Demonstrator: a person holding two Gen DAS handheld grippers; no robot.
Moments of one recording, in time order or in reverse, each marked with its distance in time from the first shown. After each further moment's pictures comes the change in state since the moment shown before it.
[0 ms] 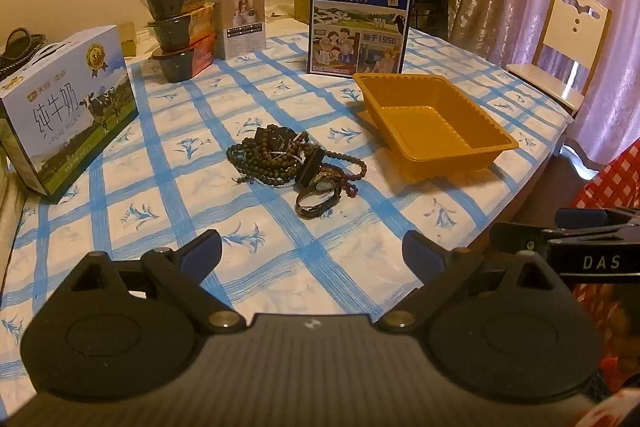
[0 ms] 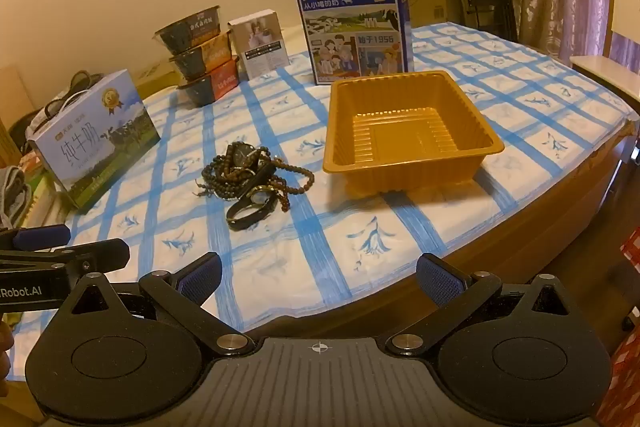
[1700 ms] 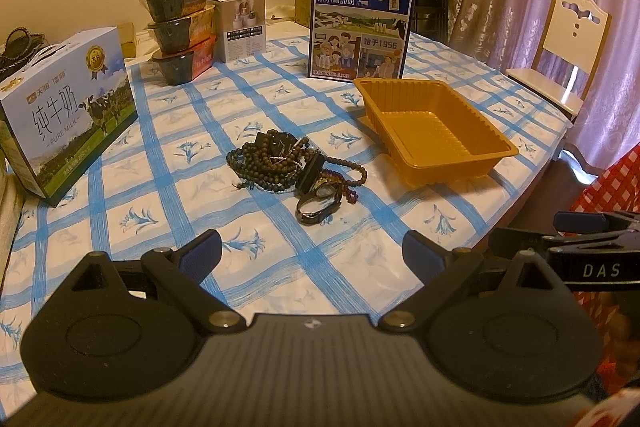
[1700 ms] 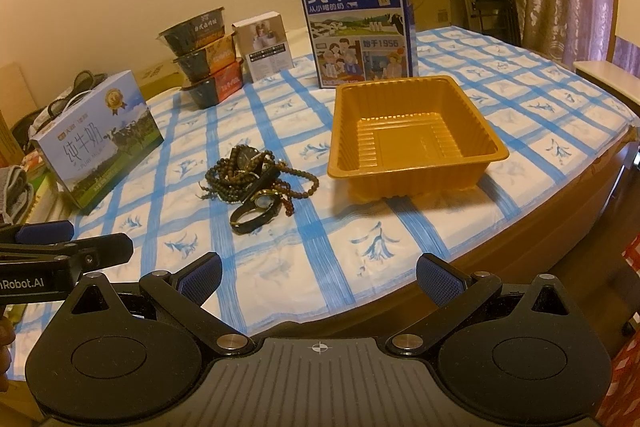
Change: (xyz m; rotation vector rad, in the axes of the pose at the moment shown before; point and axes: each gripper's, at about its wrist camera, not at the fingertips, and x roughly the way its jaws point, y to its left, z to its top) left arm 0.000 0.000 0.000 -0.004 -0.002 -0.007; right arm 0.000 0.003 0.003 -0.002 -0.005 0.002
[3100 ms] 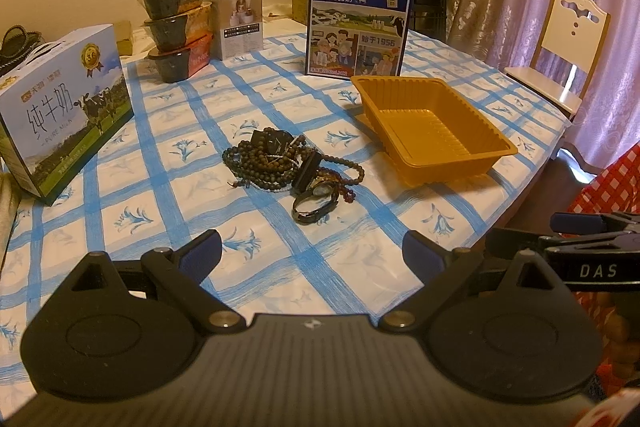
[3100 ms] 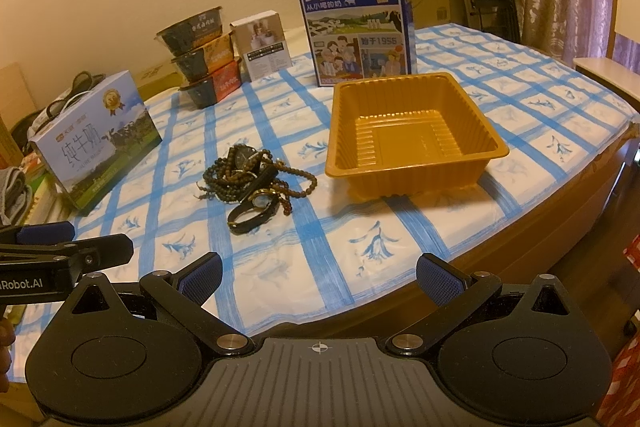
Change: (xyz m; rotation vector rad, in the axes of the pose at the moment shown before) left arm 0.000 0.000 0.000 -0.004 0.002 -0.007; right arm 0.004 -0.001 0.001 0.005 0.000 -0.002
